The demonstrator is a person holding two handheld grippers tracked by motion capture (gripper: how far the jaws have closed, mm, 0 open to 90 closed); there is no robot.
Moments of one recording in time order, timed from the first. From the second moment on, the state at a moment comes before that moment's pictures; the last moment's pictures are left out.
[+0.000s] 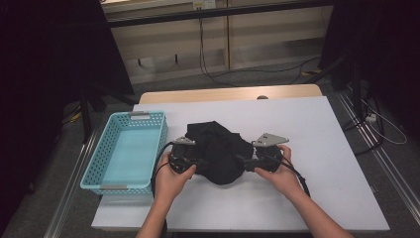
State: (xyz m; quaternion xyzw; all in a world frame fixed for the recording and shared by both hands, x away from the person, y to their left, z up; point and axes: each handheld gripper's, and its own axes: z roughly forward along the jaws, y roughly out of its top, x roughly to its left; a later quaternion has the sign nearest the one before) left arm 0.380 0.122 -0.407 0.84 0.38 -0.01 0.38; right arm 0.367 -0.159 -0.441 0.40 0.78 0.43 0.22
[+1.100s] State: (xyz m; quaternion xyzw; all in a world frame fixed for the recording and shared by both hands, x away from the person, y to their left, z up) left arm 0.371 0.135 -0.399 0.84 0.39 -0.01 0.37; right arm 0.352 -0.188 -0.428 0.38 0.81 0.41 0.19
